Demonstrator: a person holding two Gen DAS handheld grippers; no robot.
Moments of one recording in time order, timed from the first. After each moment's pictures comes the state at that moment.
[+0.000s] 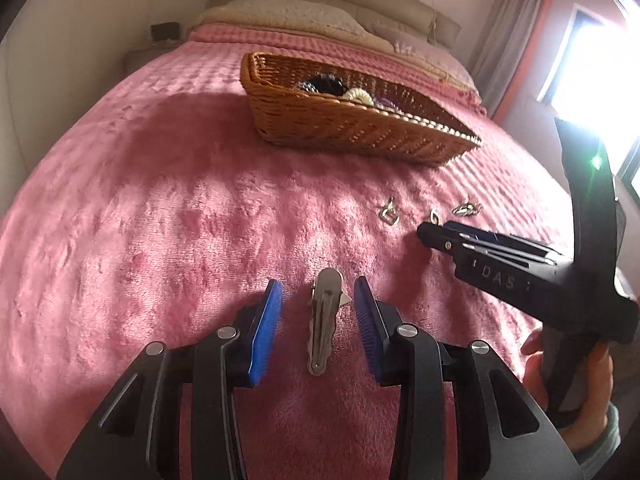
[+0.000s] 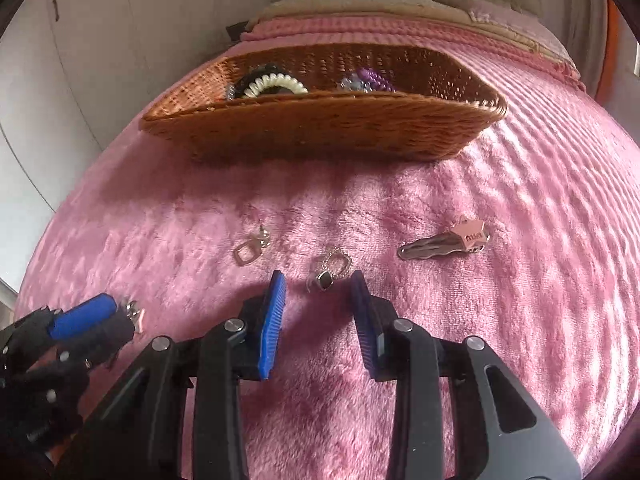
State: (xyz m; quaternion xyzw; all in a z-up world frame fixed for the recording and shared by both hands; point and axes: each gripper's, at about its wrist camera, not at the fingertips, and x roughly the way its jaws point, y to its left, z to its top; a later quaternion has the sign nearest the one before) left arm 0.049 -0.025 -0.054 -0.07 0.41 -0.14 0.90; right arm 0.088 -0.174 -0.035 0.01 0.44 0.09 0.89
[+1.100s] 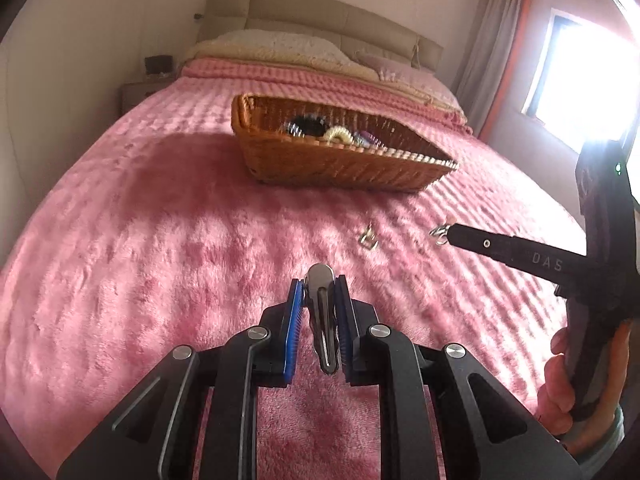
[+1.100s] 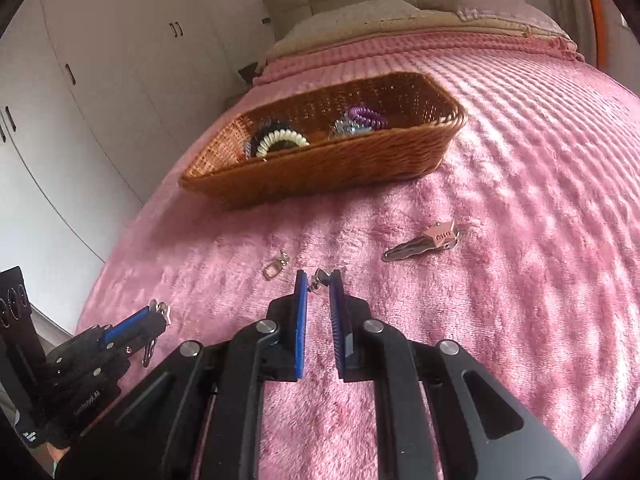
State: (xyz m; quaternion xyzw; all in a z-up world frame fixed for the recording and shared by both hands) left arm 0.025 -0.020 -0.028 -0.07 0.34 -0.15 0.92; right arm 0.054 -0.214 -0.001 0.12 0.39 0.14 0.90
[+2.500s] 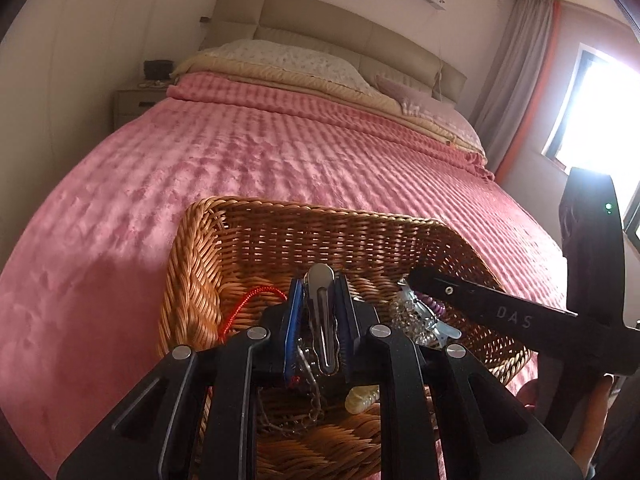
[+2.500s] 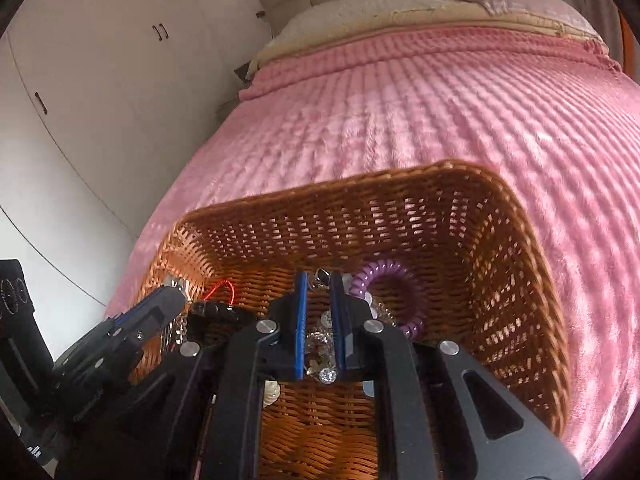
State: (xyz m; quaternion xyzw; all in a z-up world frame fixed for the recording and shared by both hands) left arm 0.248 -0.039 0.000 -0.11 0.33 -0.14 0.93; right arm 0.273 -0.205 0.012 0.13 0.42 0.16 0.89
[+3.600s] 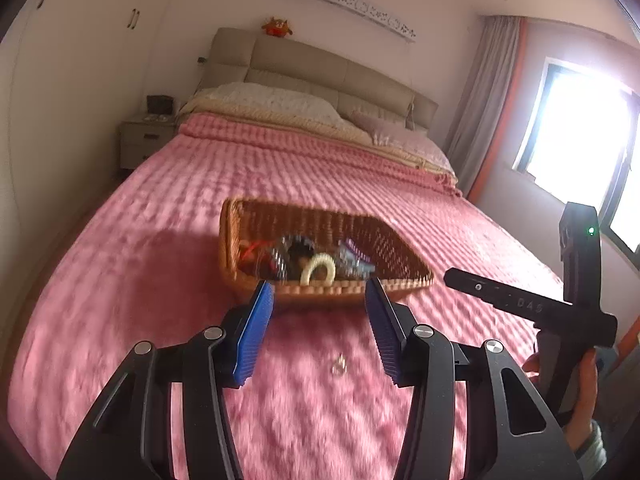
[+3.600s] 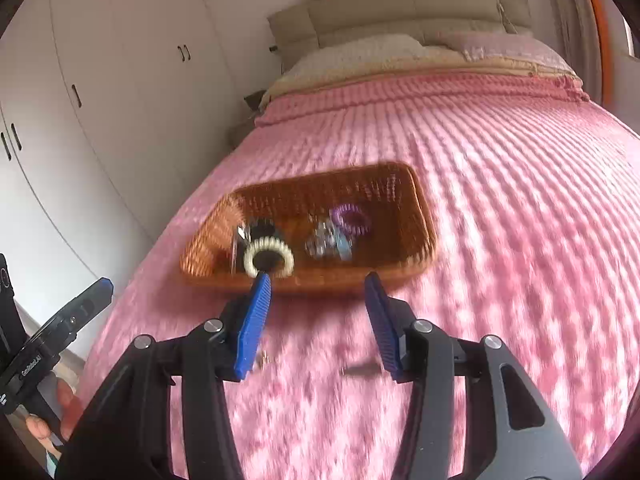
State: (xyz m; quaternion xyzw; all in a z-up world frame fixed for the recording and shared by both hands) left arm 0.059 -0.017 0.055 -0.11 0.27 -0.16 0.94; right arm 0.101 -0.252 0.067 0.10 0.36 0.14 0.92
